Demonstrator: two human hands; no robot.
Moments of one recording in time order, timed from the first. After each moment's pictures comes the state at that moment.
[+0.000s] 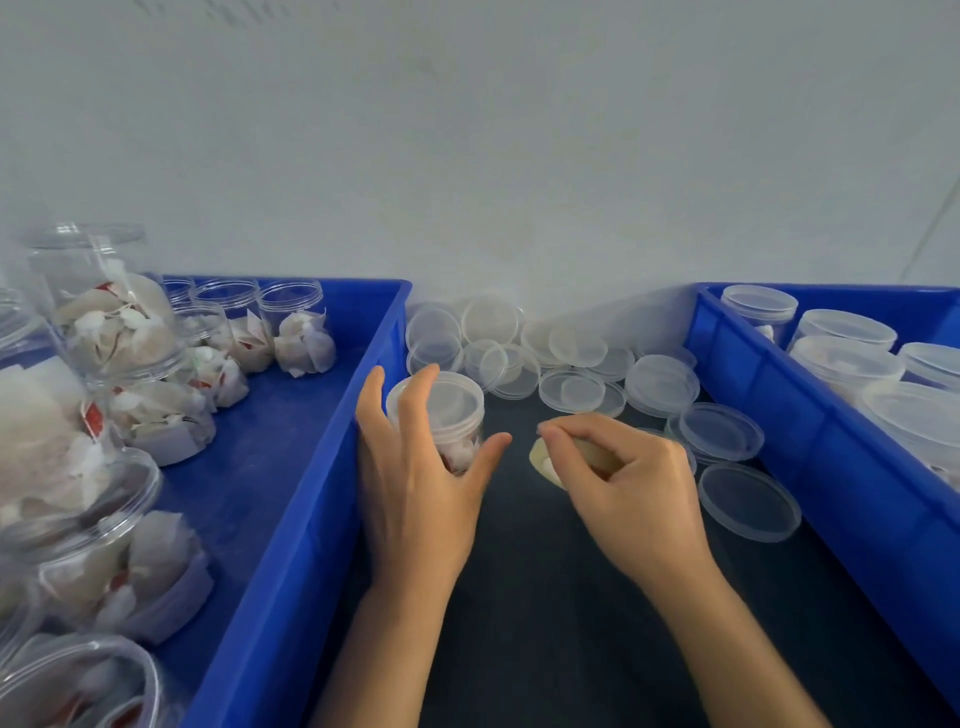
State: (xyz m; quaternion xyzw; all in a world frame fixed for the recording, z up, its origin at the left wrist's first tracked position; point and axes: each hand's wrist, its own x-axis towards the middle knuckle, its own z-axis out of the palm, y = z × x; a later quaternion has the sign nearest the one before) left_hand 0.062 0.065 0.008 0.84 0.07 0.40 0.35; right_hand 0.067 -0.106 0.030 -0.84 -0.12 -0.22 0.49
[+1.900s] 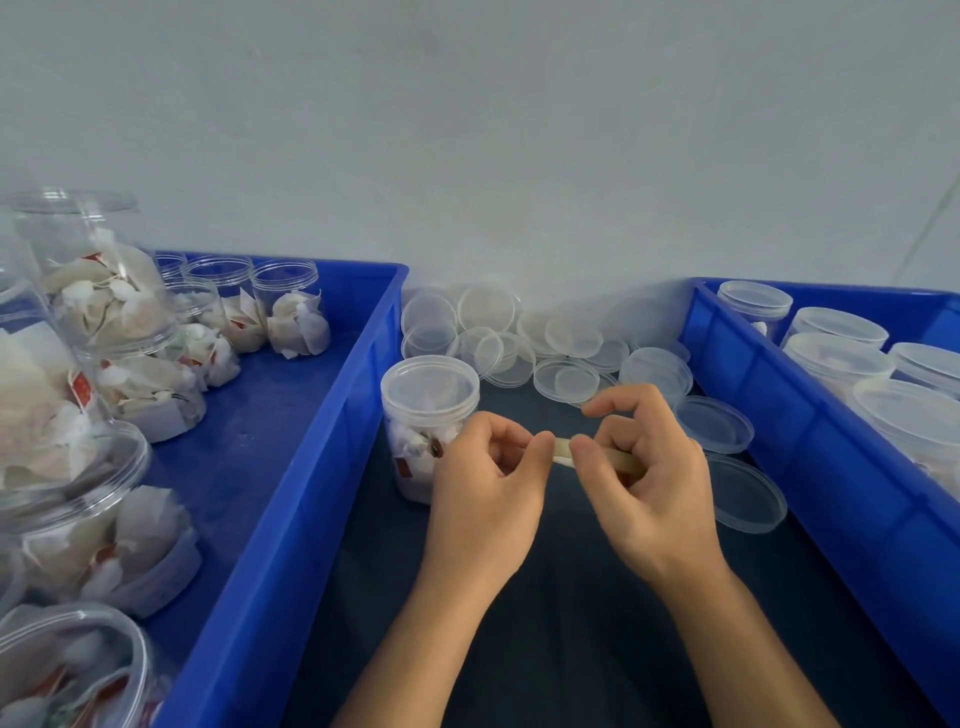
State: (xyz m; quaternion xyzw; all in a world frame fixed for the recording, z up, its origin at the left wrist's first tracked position) left_hand 0.052 0.024 0.014 0.72 0.03 0.15 0.68; right_hand 0.068 -0.129 0.019 -0.79 -0.24 -0.27 0.49
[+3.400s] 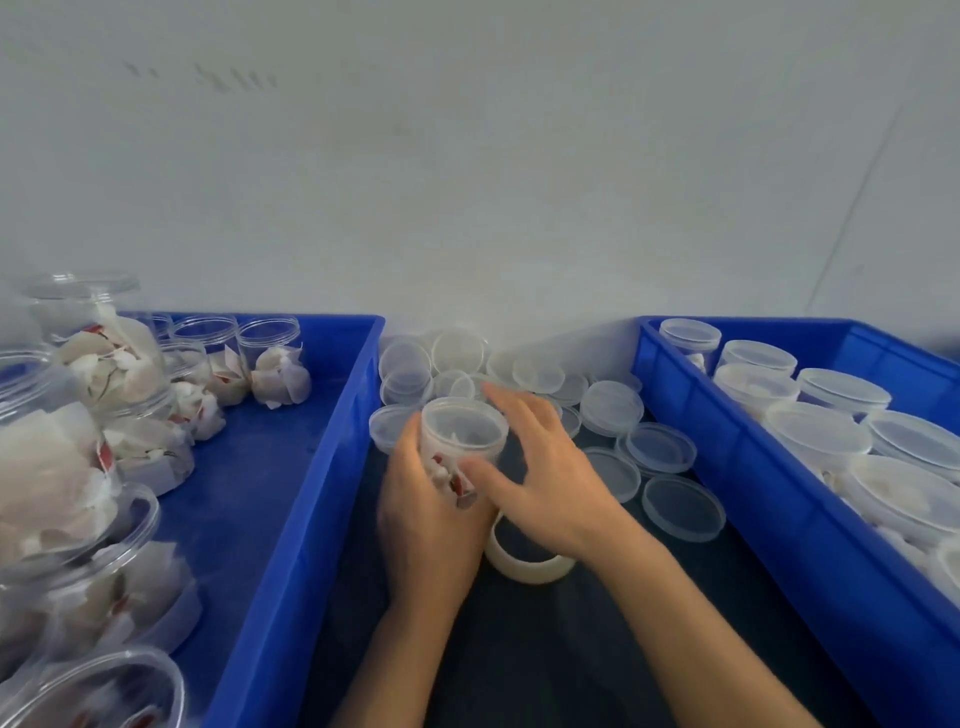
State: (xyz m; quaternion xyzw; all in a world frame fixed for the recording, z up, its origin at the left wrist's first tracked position) left_hand 0.056 0.043 0.000 0.78 0.06 0.35 0.51; right_hand 0.085 -0.097 0.050 -0.89 -0.22 -0.10 0.38
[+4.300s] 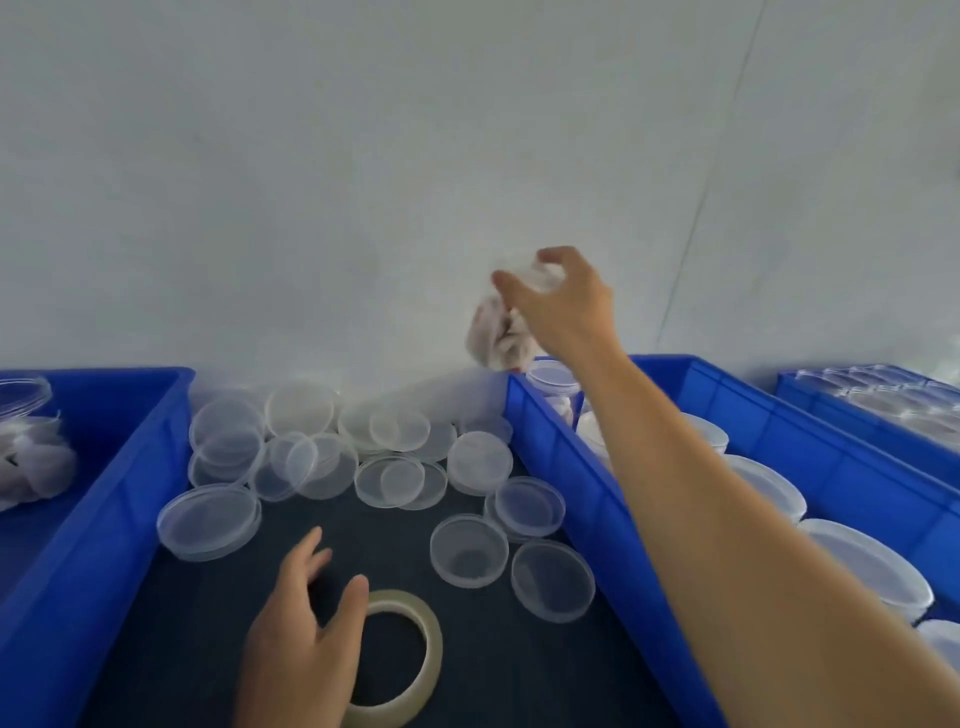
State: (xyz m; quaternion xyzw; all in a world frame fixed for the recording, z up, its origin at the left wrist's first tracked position) left_hand 0.088 0.004 -0.009 0.81 0.06 0.13 0.57; right_hand 0.238 -0.234 0.202 -0.85 0.04 -0.32 0.42
